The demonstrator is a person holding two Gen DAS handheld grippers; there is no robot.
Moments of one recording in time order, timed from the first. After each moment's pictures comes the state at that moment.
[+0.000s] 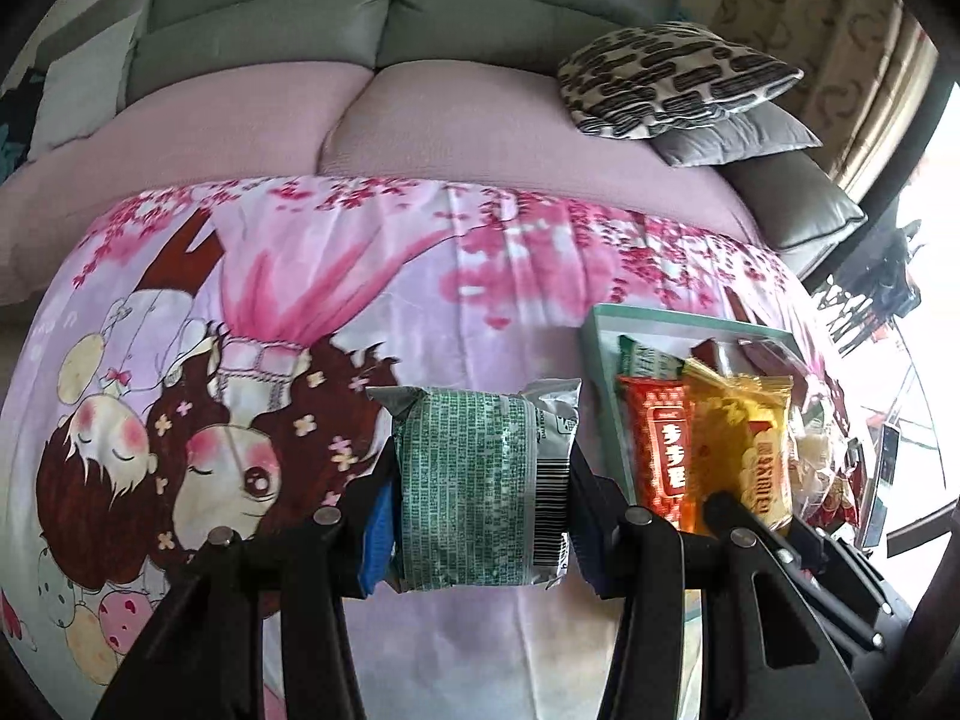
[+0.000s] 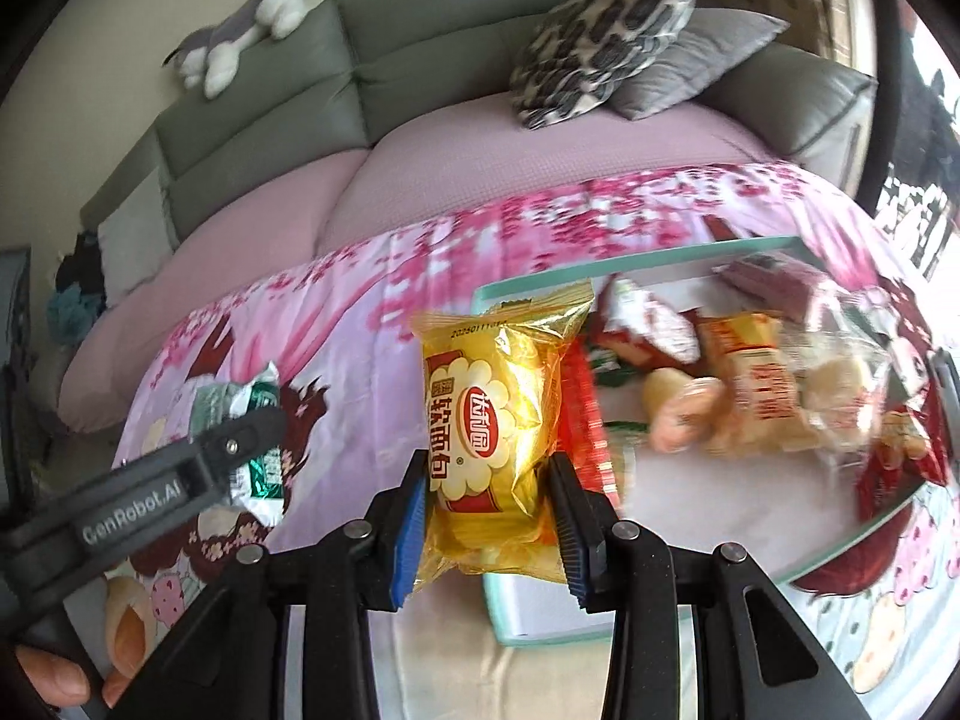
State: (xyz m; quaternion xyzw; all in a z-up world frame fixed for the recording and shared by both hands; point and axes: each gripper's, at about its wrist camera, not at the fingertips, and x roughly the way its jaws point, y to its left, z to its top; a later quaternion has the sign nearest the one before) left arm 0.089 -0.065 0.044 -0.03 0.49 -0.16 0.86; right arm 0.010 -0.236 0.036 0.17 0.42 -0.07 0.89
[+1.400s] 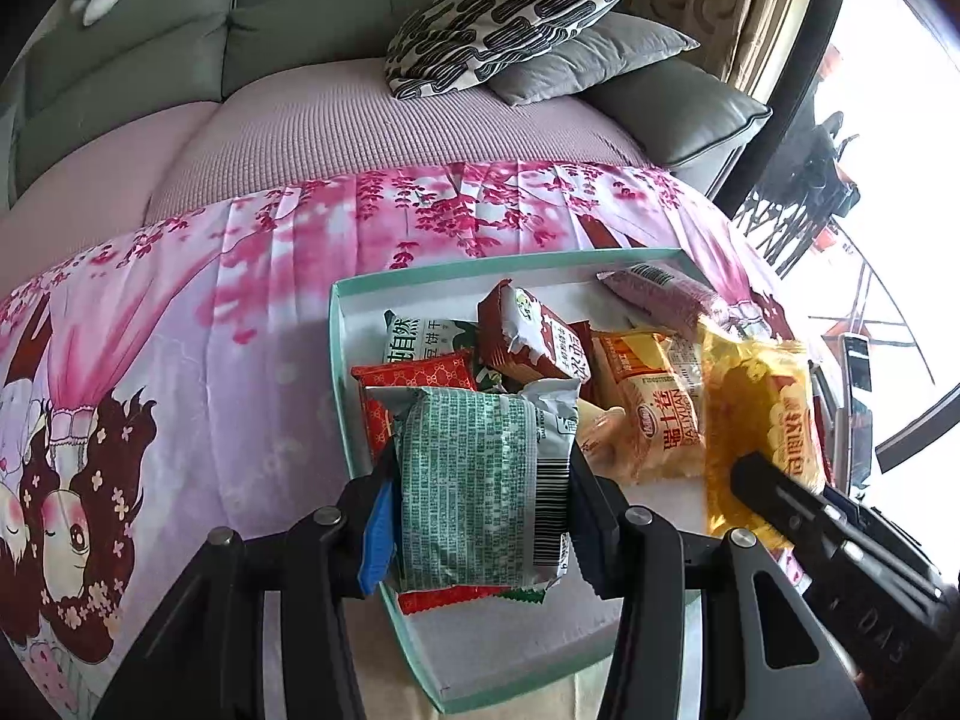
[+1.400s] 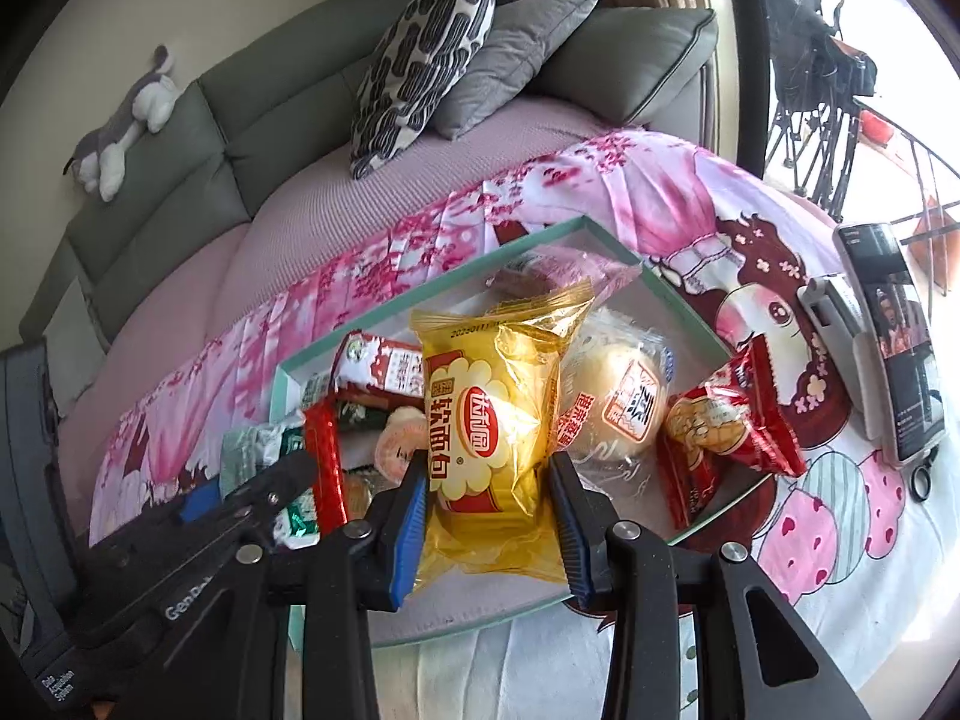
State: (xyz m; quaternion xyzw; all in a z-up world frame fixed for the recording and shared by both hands) left arm 0.067 -0.207 0.015 0.05 0.48 -0.25 0.84; right arm -0.035 -0.346 0.025 0.24 0.41 -0.16 0.86
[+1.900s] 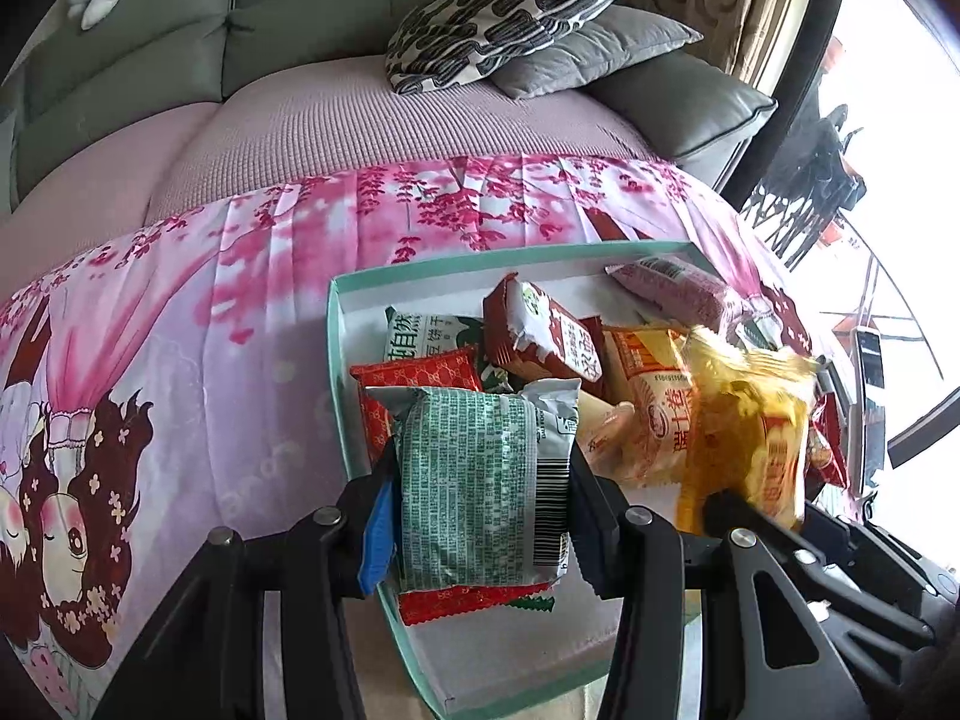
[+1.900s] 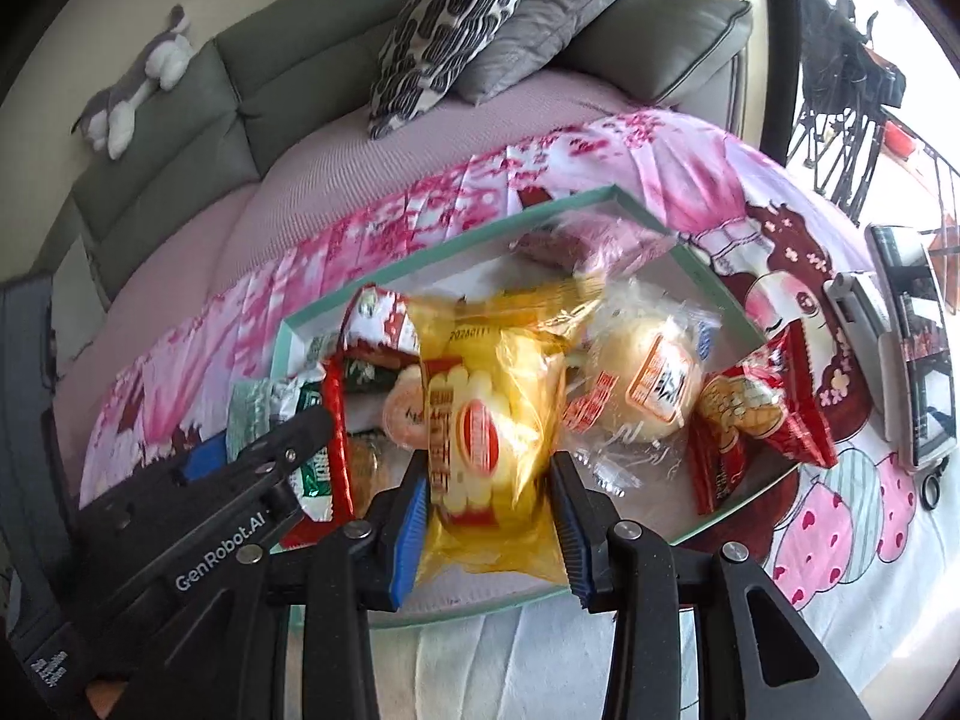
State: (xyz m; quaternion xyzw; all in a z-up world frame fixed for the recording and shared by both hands) left arm 0.069 -0.210 0.008 0.06 0.48 -0.25 0.84; right arm -0.025 -0.335 0.012 0.21 0.45 -0.14 0.85
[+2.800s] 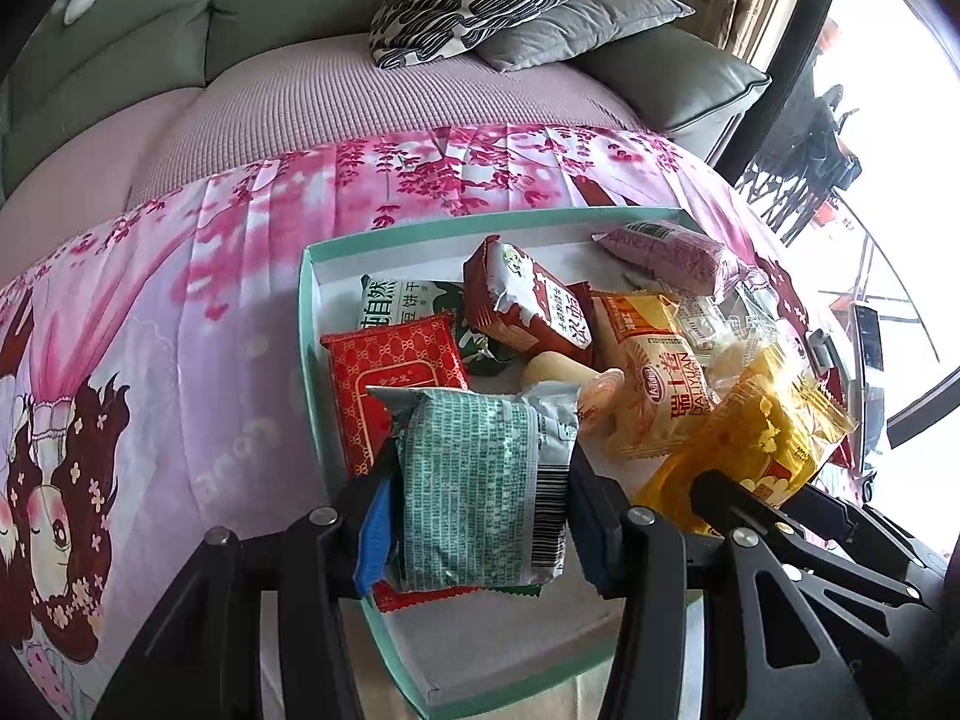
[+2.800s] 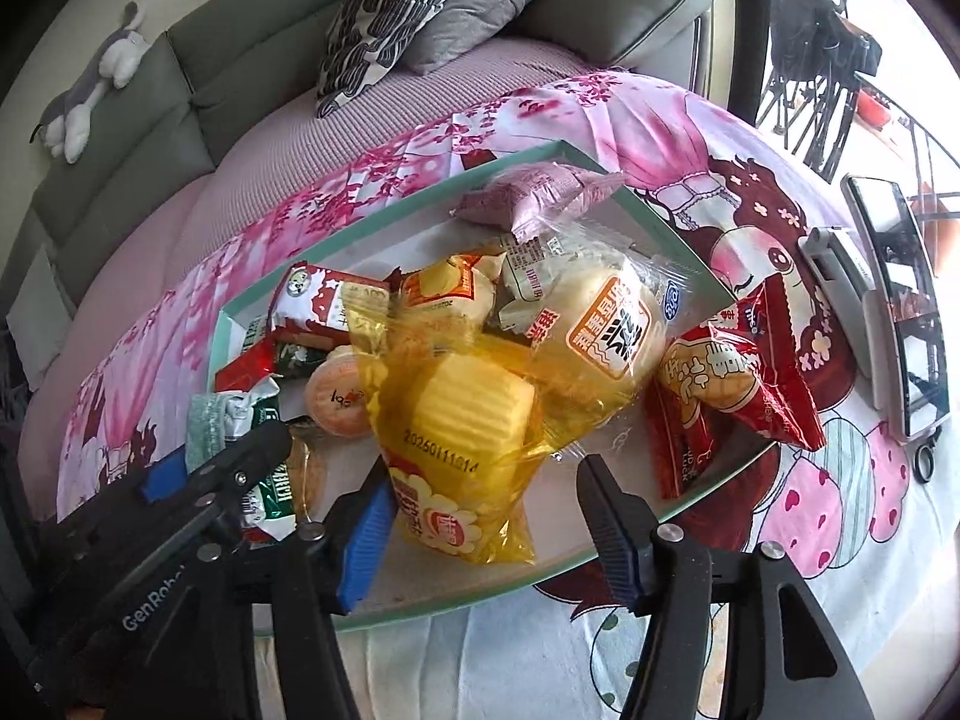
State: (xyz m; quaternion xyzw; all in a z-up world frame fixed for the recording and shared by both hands) left arm 0.068 -0.214 0.000 0.06 0.50 -0.26 0.82; right arm -0.029 -0.358 -0.005 0.23 0.47 -0.18 0.83
